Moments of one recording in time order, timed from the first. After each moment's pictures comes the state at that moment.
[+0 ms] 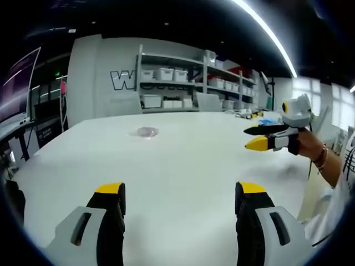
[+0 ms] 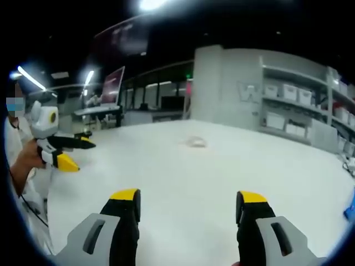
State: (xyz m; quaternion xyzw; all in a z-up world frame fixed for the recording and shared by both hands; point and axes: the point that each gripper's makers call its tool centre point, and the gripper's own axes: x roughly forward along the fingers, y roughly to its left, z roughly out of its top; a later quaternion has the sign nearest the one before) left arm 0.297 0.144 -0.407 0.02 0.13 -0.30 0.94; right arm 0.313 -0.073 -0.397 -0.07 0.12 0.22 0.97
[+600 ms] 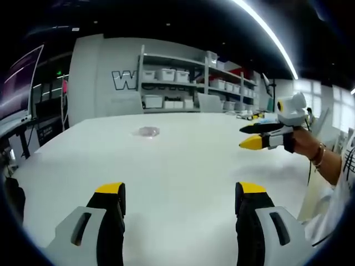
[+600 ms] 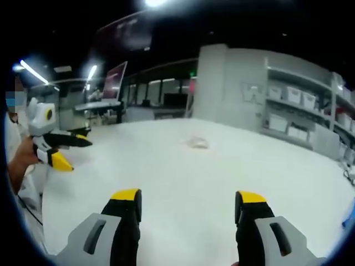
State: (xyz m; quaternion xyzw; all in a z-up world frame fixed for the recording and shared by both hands) left arm 0.299 0.150 -0.408 0.01 0.13 -0.30 0.94; right arm 0.334 -0.065 -0.394 -0.09 0.13 0.23 0.96
